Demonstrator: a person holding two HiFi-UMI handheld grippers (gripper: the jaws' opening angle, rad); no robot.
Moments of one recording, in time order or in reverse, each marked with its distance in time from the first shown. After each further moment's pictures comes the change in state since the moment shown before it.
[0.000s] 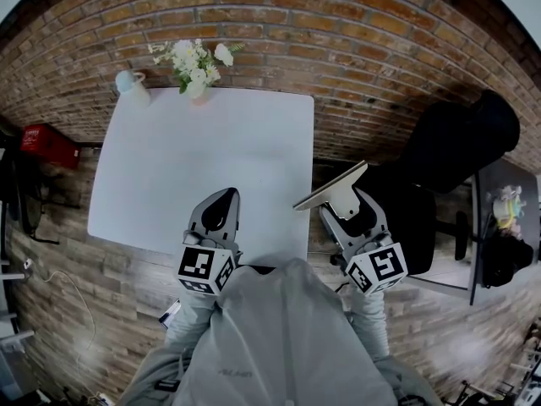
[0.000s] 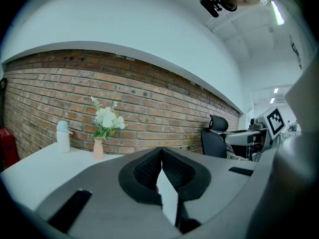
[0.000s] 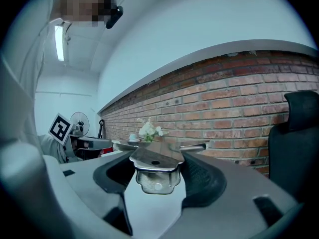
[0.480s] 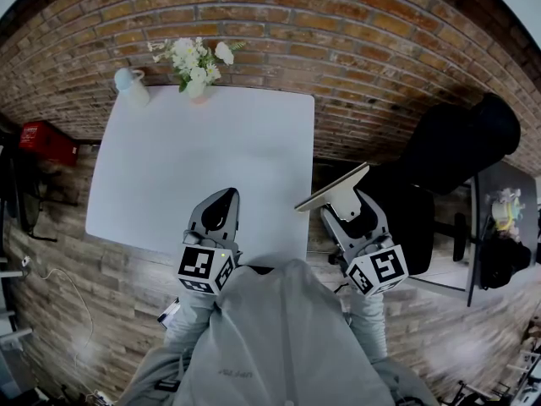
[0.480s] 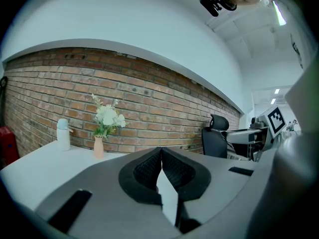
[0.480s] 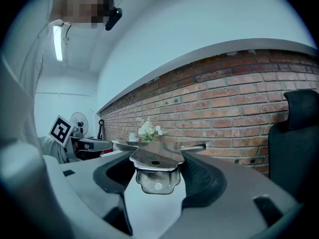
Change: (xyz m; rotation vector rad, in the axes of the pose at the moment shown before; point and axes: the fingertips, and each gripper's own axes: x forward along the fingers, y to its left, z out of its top) left arm 0.004 0.004 -0.005 -0.010 0.011 0.002; right arm 0.001 -0.002 0.000 0.013 0.009 -0.003
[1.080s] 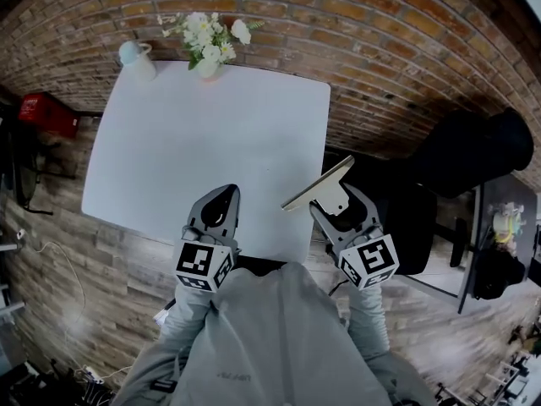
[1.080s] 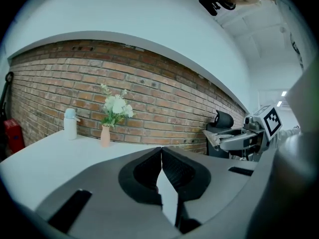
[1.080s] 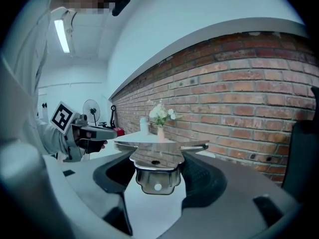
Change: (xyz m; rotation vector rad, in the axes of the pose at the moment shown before) left arm -0.005 0.017 -0.027 -0.052 0.069 0.041; right arm 0.044 0.025 -0.036 -0.069 0.182 0.130
